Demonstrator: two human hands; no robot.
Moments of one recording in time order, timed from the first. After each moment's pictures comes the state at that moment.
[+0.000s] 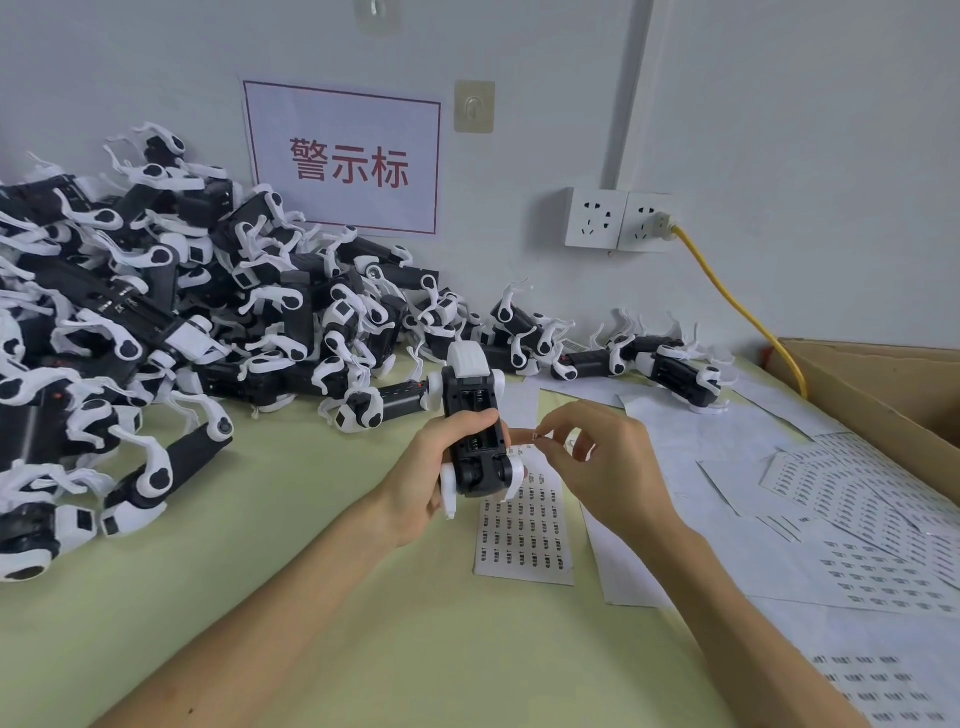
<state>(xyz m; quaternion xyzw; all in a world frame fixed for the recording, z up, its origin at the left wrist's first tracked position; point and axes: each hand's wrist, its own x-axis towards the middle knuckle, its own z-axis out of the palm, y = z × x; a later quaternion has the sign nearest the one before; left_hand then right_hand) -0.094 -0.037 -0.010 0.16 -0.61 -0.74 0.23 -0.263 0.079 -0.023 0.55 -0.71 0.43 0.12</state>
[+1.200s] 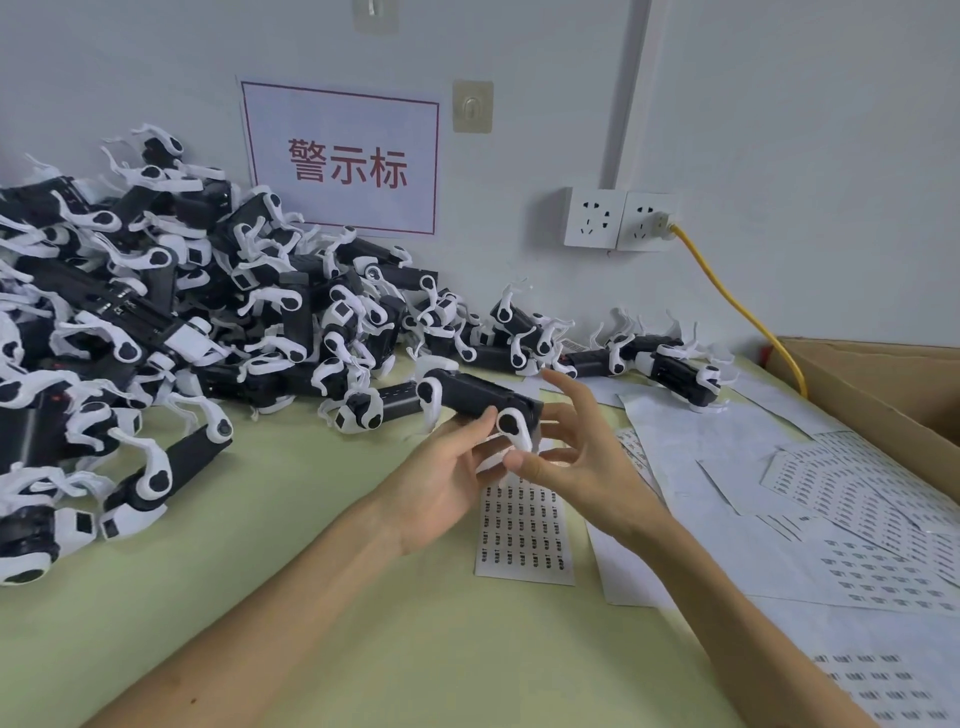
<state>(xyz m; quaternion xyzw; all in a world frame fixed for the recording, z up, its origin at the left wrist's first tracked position) -0.105 -0.037 -0.020 0.10 -0.56 -0.79 0.23 -0.245 0.080 -0.015 0.52 -0.62 0.55 -0.19</state>
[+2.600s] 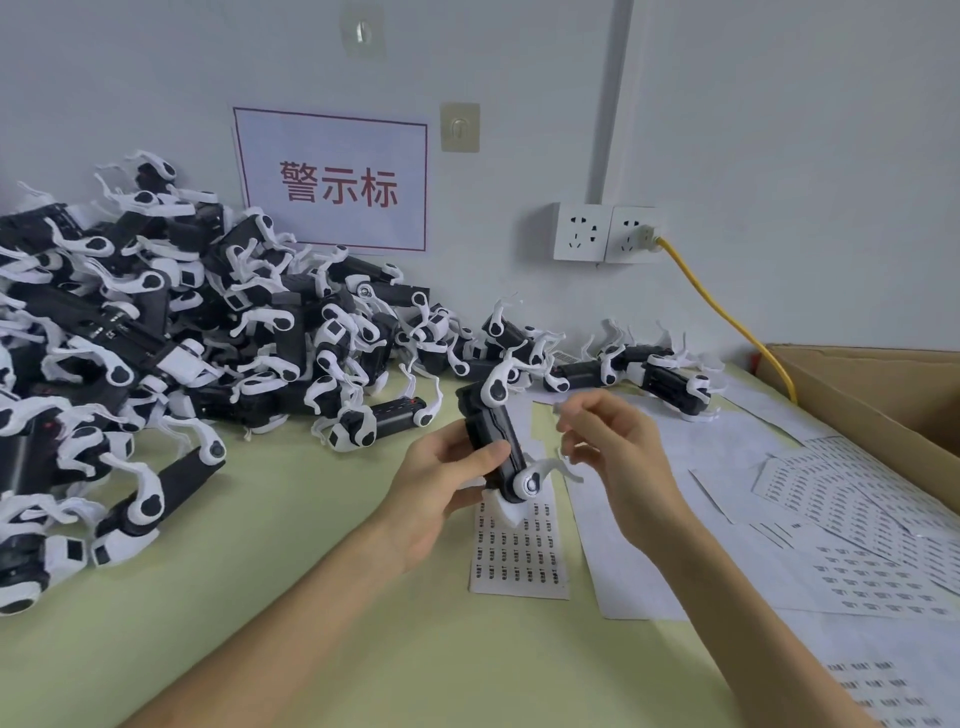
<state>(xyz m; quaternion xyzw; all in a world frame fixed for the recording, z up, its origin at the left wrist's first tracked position) -0.108 -0.039 -0.026 0.16 -0.61 -0.72 0.29 -0.260 0.087 0.001 0.40 -0.54 0.71 -0.22</state>
